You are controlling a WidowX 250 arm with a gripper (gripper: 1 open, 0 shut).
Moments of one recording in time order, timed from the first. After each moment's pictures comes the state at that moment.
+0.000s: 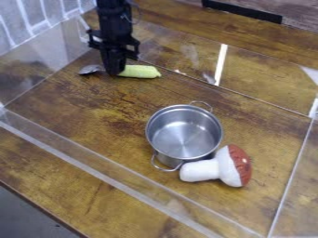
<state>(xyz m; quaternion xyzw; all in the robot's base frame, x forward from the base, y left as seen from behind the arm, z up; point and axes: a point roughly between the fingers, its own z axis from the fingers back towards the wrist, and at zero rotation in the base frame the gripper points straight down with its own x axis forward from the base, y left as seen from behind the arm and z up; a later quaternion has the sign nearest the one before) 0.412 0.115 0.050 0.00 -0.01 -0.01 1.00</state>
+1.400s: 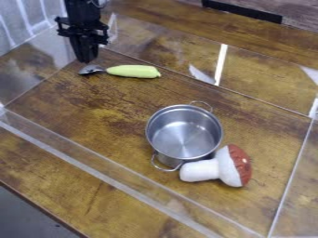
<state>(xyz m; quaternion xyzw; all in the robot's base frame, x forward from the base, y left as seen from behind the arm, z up) 0.402 0.157 0.061 -0.01 -0.02 0.02 1.00</state>
